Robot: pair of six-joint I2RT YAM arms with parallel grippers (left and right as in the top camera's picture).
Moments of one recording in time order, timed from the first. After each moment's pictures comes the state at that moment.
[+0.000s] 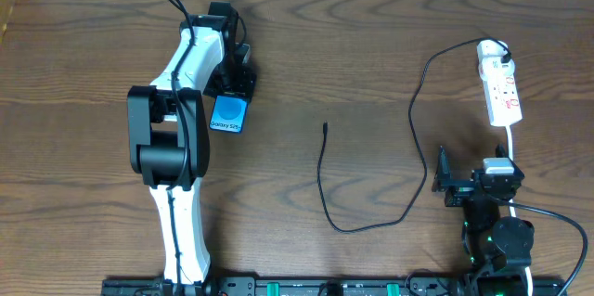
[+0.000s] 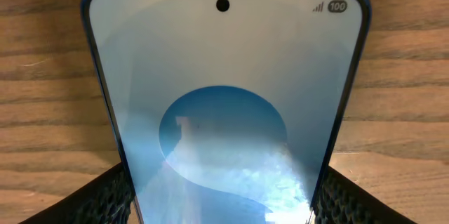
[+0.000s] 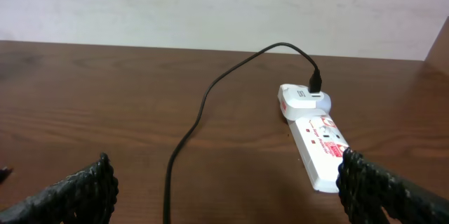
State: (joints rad) left arm -0.09 2.29 1.79 -1.08 0.01 0.09; right arm 0.07 0.05 0.01 -0.07 0.06 -0.03
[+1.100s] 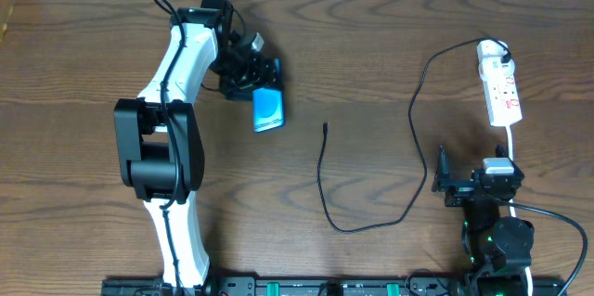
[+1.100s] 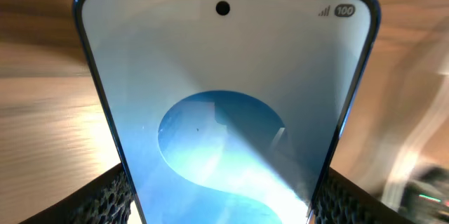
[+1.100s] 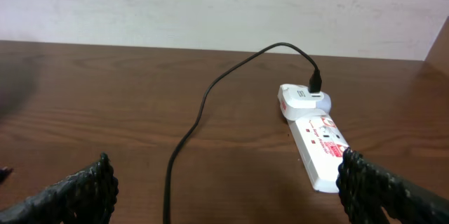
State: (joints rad) left arm -0.09 2.18 1.78 -1.16 0.59 -0.13; right arm 0.07 0.05 0.01 -0.07 0.06 -0.03
